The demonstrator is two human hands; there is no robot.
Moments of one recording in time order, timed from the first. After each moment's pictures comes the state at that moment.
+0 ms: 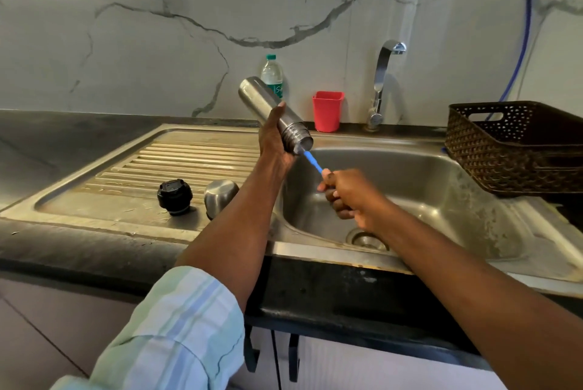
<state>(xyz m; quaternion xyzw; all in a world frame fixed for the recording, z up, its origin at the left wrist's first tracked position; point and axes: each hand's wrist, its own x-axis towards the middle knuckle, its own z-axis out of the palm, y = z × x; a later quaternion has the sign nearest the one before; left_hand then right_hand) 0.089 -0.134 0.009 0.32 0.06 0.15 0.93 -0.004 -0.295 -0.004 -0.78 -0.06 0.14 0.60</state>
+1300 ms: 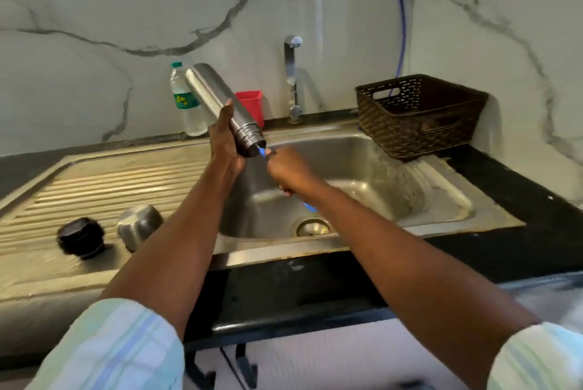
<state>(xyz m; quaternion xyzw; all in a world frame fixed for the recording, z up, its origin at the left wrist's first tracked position) 0.110 -0.191 0.008 0.41 0.01 0.11 0.91 0.004 -0.319 0.015 -0.86 -0.03 0.03 0.52</state>
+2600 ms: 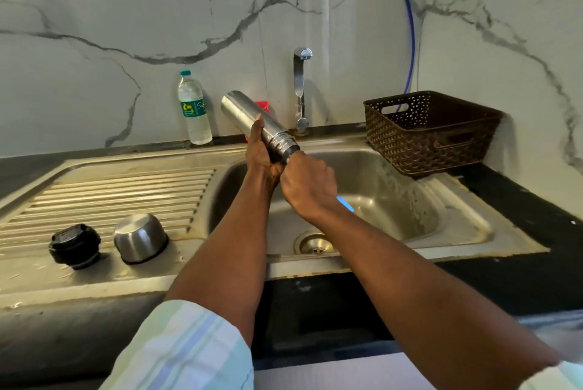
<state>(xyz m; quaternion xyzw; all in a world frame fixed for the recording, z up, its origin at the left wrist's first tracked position) 0.120 -0.240 -0.007 0.33 0.00 0.04 0.94 0.010 -0.319 0.010 -0.94 0.03 -0.20 0.29</state>
